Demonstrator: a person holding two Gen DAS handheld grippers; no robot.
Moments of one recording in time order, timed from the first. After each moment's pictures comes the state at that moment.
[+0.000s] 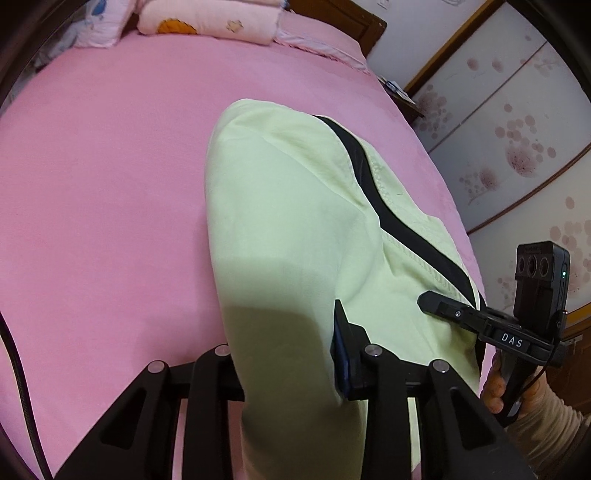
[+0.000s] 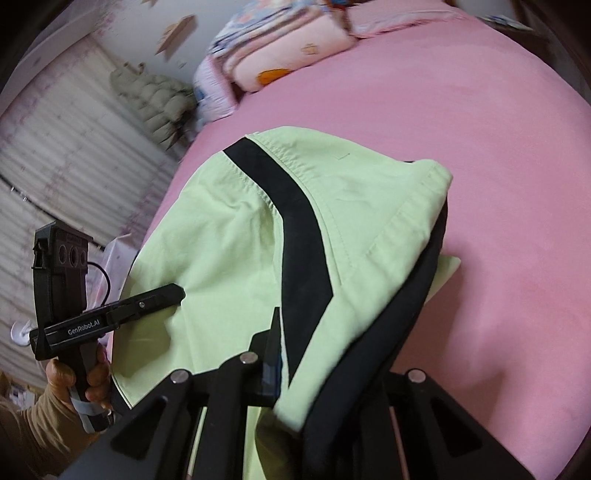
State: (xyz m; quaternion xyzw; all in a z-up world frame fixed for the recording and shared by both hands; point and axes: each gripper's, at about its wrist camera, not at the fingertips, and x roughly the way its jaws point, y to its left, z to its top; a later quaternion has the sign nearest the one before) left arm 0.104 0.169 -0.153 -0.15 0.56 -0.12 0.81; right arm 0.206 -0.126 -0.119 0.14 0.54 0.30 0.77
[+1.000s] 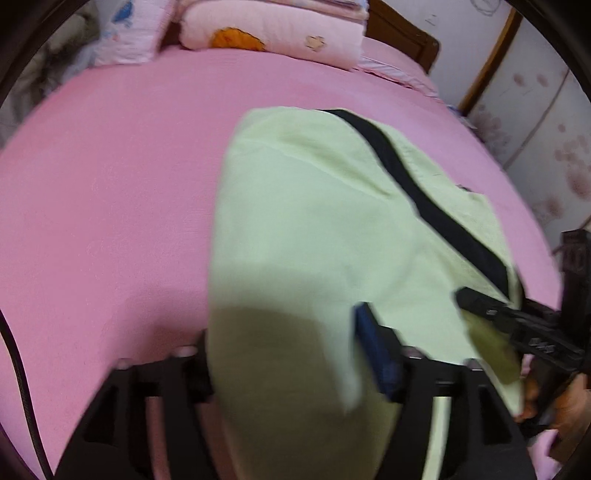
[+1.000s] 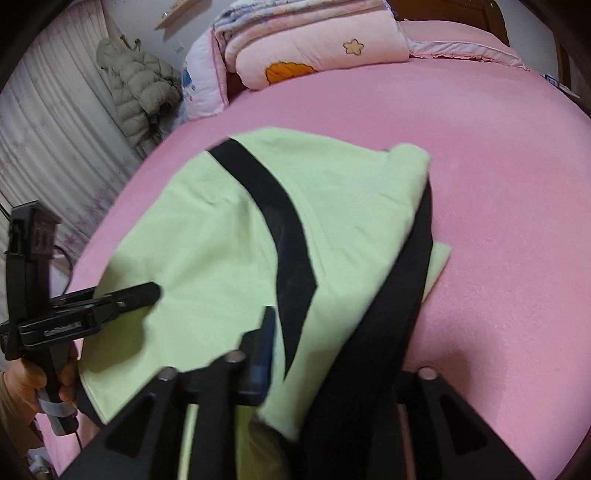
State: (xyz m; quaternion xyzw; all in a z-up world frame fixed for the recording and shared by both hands) left arm 0.325 0.403 -0.310 -0.07 0.52 -0.04 0.85; right arm 0.421 0.136 -0.261 0.06 0.50 0.24 0.83
